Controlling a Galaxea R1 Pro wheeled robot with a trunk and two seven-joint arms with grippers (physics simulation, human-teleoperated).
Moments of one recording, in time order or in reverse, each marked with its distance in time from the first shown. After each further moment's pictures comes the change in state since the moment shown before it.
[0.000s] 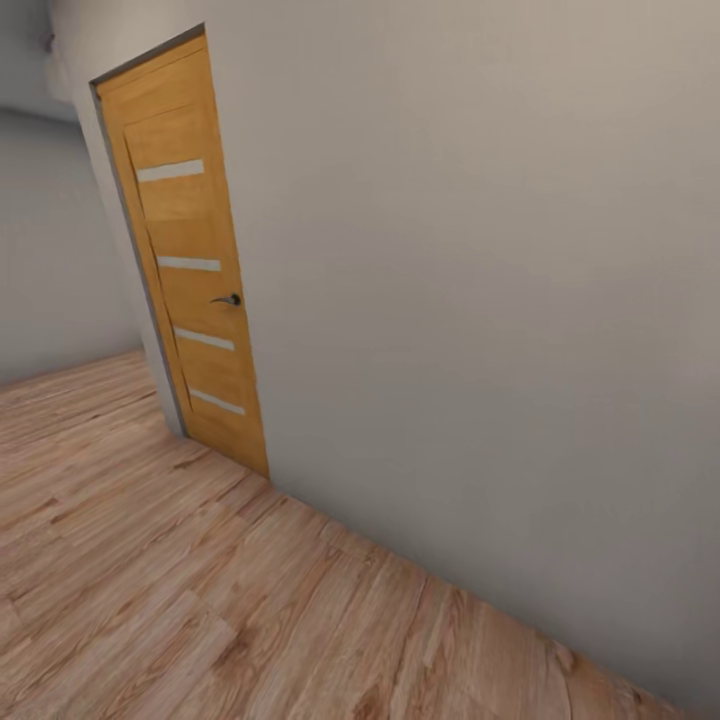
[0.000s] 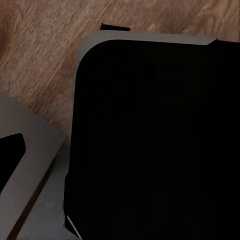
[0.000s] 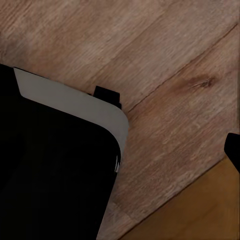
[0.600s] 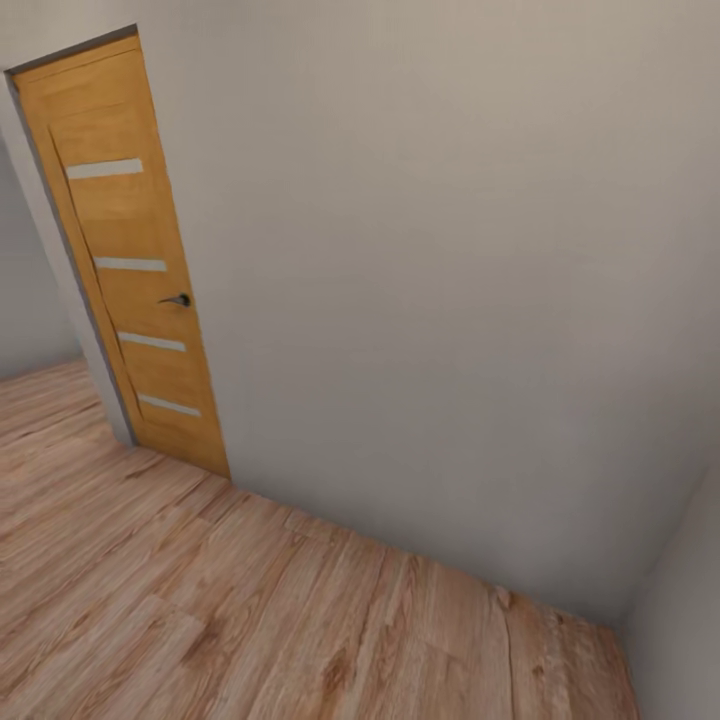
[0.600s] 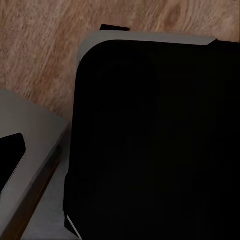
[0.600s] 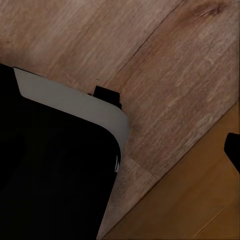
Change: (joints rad) left arm 0.000 0.000 0.000 0.000 0.000 0.000 0.000; right arm 0.000 0.000 0.000 0.000 0.000 0.000 0.000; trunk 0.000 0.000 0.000
